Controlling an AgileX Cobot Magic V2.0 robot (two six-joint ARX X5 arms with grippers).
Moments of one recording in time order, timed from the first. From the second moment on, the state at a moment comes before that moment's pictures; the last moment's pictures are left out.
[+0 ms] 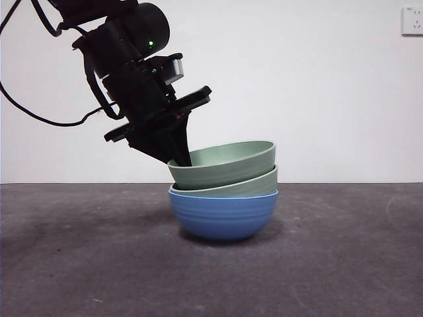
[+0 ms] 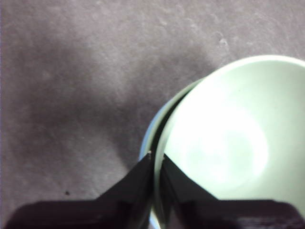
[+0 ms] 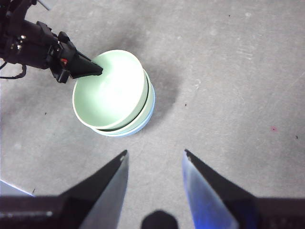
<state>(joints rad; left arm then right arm) -0.52 1.80 1.30 -0.44 0.21 -0.12 0.54 0.92 1.18 -0.99 0.01 0.18</state>
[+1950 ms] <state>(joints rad) -0.52 1.24 1.71 -1.18 0.21 0.02 0.46 1.80 1.18 -0.52 -0.26 0.33</state>
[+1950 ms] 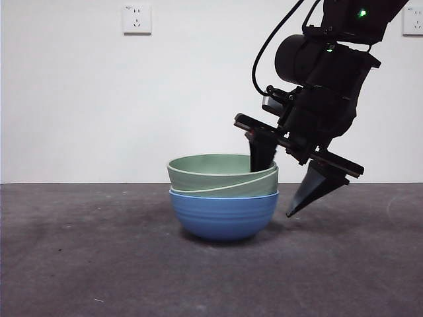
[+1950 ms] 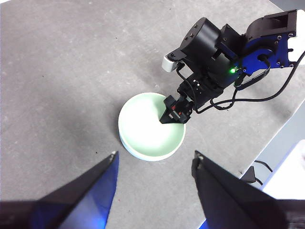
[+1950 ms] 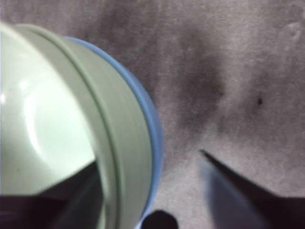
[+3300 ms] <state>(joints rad) -0.52 1.24 1.71 -1.18 0.21 0.04 0.20 1.60 1.19 -0.53 -0.29 0.31</state>
